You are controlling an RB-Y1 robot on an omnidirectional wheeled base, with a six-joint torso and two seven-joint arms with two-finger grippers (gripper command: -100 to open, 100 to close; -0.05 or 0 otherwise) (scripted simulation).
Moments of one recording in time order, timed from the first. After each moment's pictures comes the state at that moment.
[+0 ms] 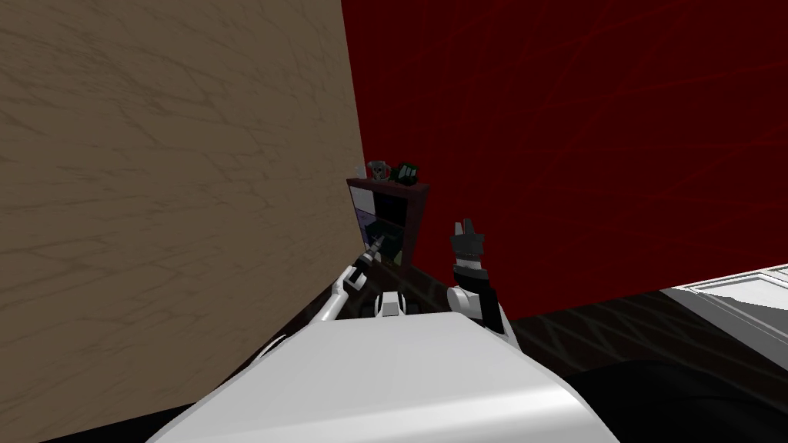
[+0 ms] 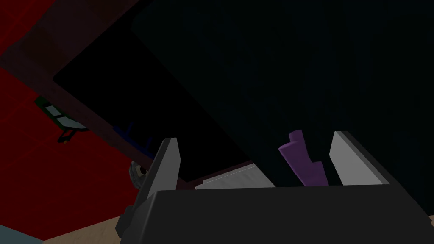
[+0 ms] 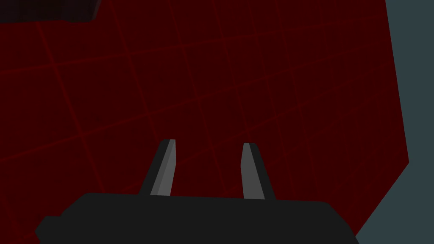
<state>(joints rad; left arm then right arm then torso) -0.14 0.16 -0.29 -1.26 -0.41 -0.44 0.07 0.51 -0.01 -0.02 -2.36 -0.08 -0.37 -0.02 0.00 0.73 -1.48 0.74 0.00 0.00</state>
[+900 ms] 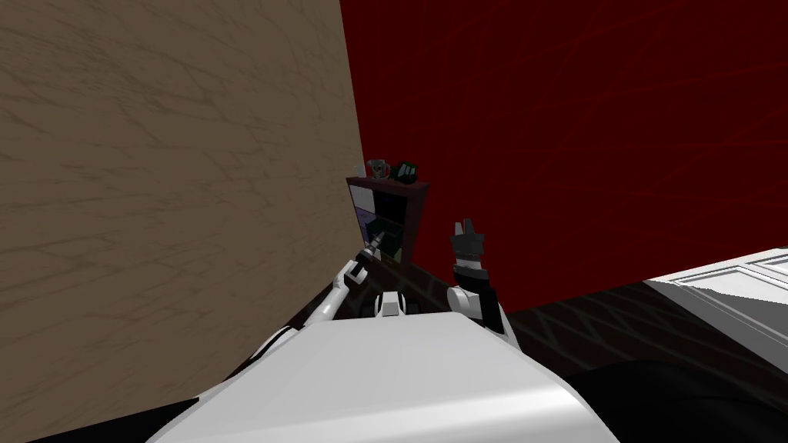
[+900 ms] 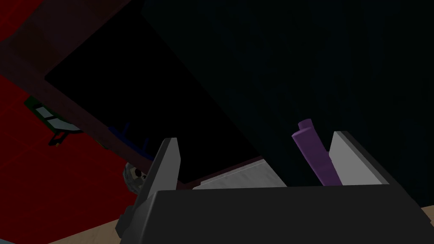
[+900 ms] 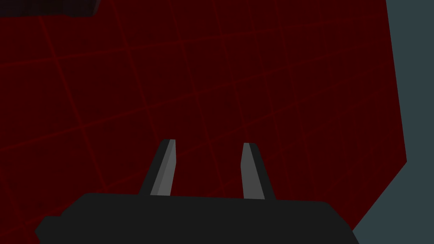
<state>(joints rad) -0.19 0.18 -0.30 -1.29 -0.41 -0.33 0.11 0.51 -0.01 -0.02 -2.36 -0.08 -0.37 -0.02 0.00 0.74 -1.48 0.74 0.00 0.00</state>
